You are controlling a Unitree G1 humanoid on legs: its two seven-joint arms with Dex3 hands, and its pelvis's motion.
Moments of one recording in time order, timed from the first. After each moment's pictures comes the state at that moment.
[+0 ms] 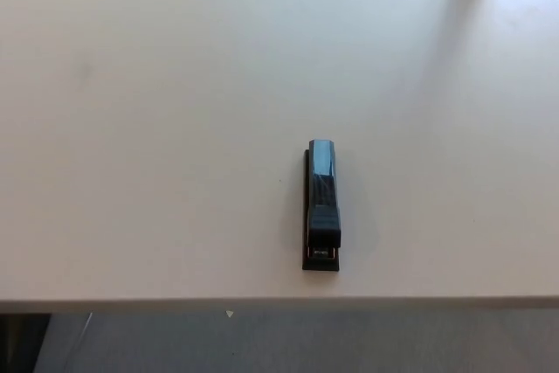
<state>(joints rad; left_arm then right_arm) 0.12 0.41 0.22 0.91 -0.01 -0.21 -0.19 0.08 -0.28 -0.17 1.03 -0.01 -0.30 0.23</state>
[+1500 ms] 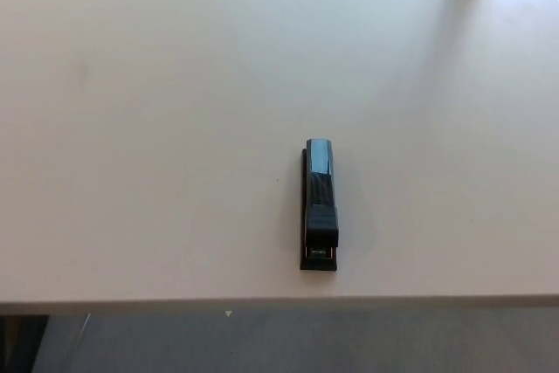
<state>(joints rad) 0.04 0.45 0.32 0.97 -0.11 -0.36 -0.32 -0.09 -0.70 -0.95 1.25 0.43 -0.21 0.02</state>
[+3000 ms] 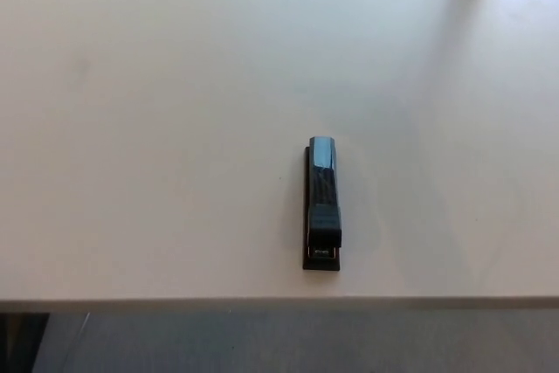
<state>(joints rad) 0.04 0.45 0.32 0.98 -0.10 -0.36 -0.33 -0.64 -0.43 -0.24 0.00 0.40 -0.16 -0.09</state>
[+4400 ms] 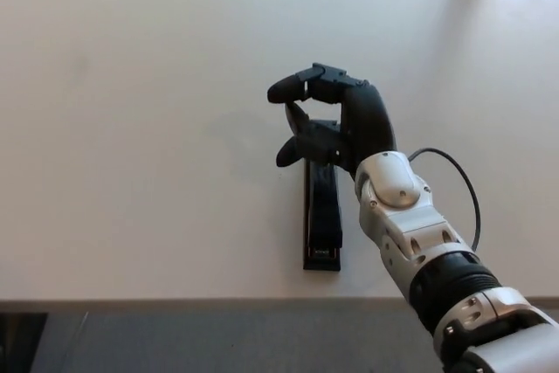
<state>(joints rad) 0.04 0.45 0.31 0.99 -0.10 -0.38 -0.35 -0.86 0.09 0.06 1.10 0.06 -0.25 -0.12</state>
